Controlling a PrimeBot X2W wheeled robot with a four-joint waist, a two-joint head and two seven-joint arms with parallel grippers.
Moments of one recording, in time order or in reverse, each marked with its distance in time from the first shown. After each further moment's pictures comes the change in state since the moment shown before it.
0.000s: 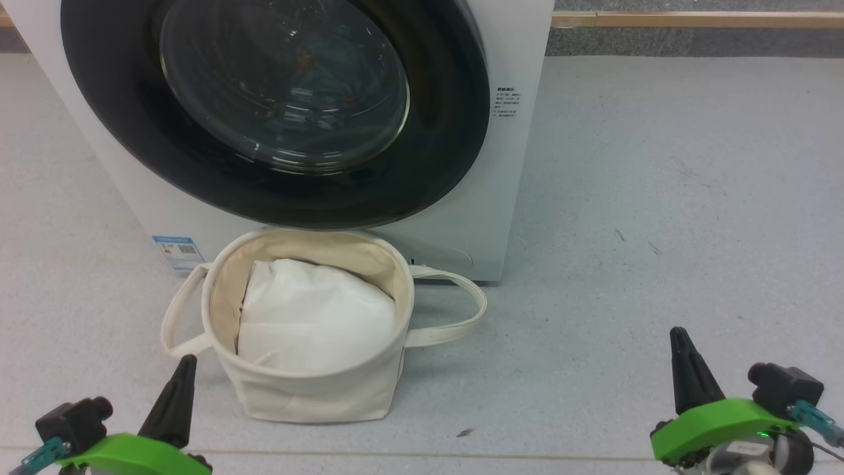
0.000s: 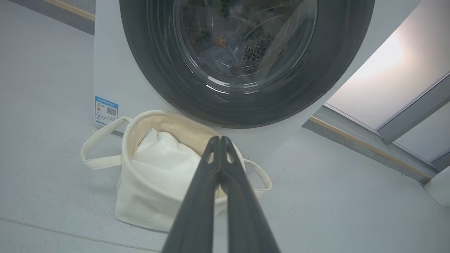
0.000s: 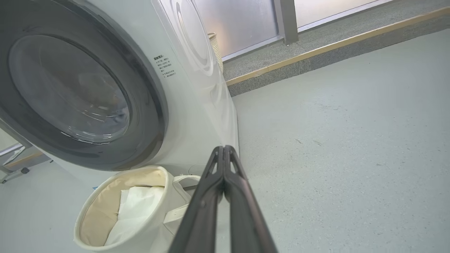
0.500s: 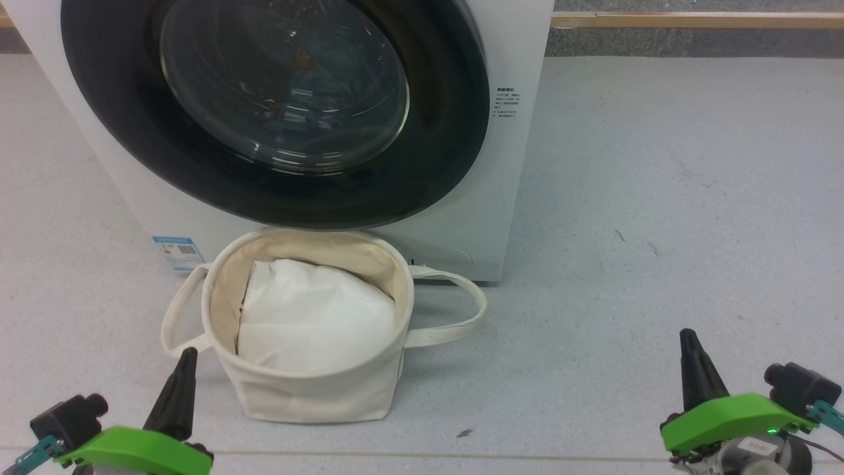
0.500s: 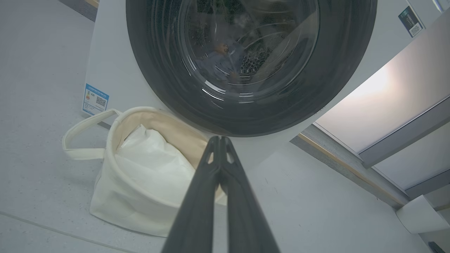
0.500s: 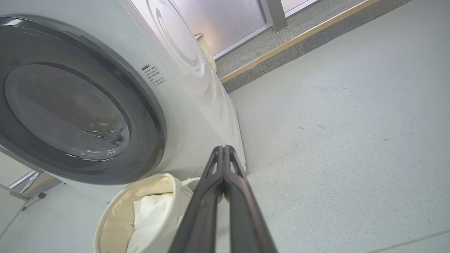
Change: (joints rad) left arm 0.001 -0.035 0.032 -0.027 -0.108 0.000 0.042; right arm 0.000 0.009 -0.035 -0.005 0.132 0.000 0.044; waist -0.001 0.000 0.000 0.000
